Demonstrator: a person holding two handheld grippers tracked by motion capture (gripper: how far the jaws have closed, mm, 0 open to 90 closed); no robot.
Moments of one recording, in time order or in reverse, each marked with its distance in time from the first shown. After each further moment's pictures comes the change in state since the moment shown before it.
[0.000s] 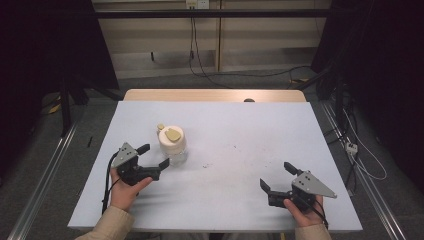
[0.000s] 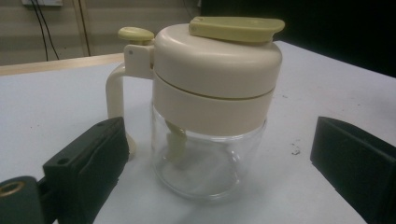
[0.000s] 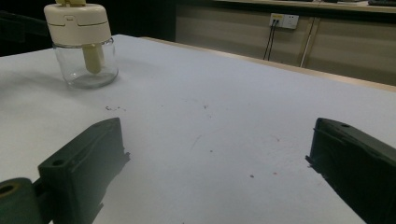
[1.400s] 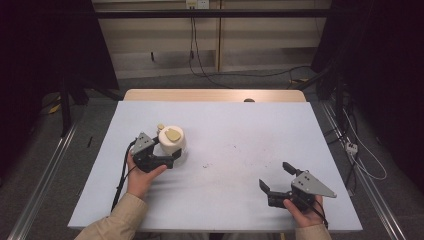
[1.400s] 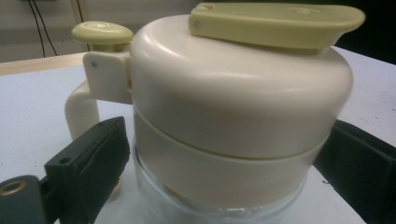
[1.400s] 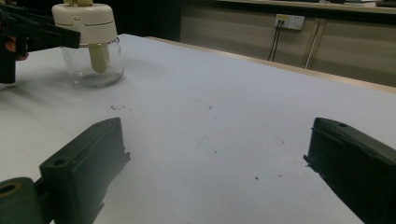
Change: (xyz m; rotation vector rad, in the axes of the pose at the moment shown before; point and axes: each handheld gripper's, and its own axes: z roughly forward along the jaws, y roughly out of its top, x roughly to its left) left arm 0.001 0.007 0.049 0.032 0.008 -0.002; right arm 0.001 0.001 0.000 -0.001 0.021 -0.008
